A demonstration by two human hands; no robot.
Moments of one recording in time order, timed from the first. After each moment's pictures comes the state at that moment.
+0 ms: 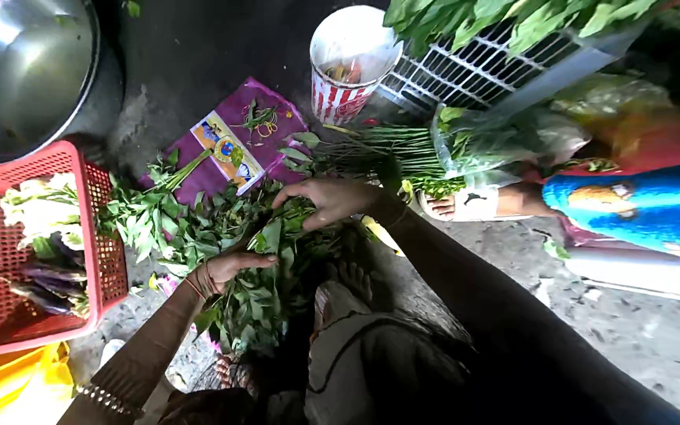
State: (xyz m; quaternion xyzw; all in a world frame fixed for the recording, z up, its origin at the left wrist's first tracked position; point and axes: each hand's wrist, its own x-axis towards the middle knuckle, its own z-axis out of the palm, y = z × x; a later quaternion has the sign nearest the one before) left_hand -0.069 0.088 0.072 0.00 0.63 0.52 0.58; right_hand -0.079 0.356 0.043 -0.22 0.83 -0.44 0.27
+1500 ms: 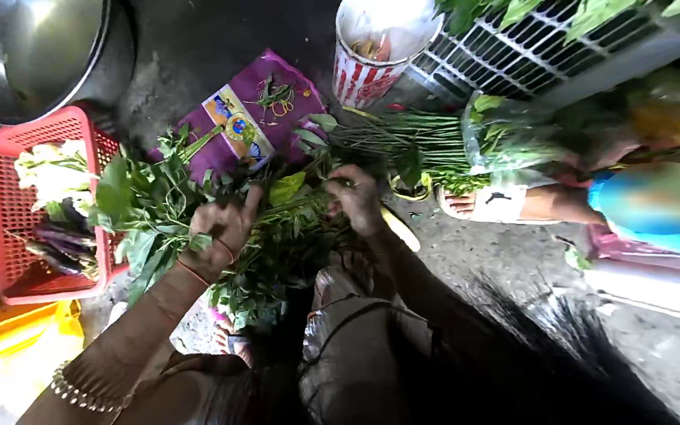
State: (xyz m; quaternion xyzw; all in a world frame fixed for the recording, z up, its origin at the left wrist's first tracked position) left_hand -0.065 0.097 0.084 0.33 0.94 -0.06 0.08; right_hand -0.015 0.337 -0.017 0.27 0.70 -0.65 0.09
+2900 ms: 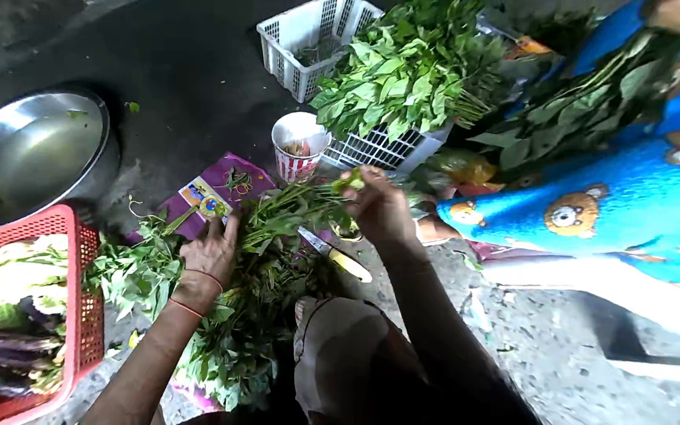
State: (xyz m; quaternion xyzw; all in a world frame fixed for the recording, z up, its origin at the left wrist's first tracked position) left_hand -0.087 0.123 0.127 0.30 0.95 0.01 0.05; right_hand -0.003 0.392 0.129 0.22 0.50 -0.82 -0.17
